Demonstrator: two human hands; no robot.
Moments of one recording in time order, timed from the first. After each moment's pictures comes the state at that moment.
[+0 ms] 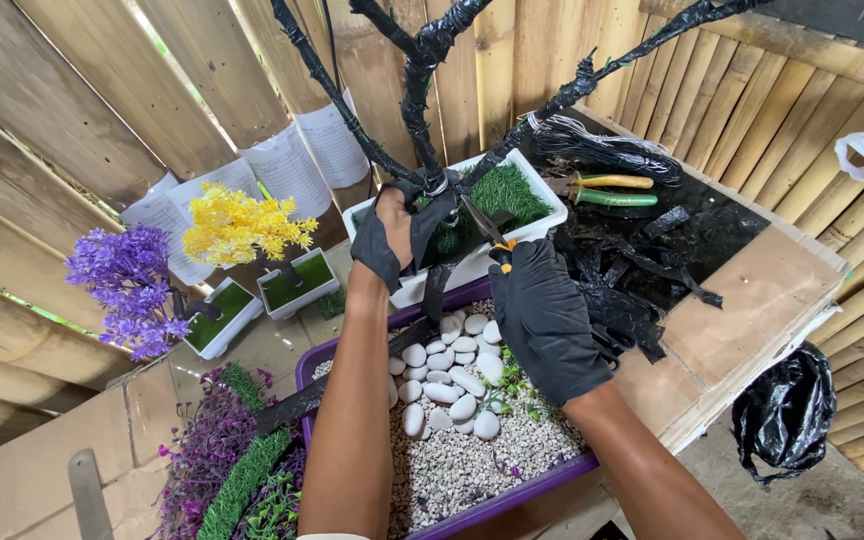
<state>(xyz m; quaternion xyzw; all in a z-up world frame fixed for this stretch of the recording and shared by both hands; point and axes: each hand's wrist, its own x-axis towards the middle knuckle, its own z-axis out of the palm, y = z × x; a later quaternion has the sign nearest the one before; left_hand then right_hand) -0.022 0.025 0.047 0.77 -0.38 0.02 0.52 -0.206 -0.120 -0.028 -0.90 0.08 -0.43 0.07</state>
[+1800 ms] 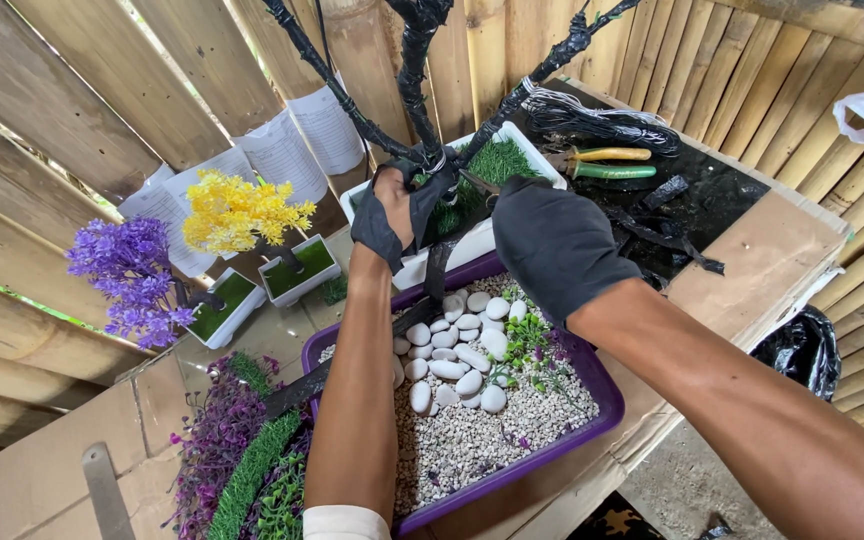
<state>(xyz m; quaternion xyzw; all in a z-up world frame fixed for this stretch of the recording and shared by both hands) 0.014 -0.003 -0.025 0.67 -0.37 0.19 0.61 -0.212 -0.150 0.079 -0.97 0.00 -0.24 -0.03</state>
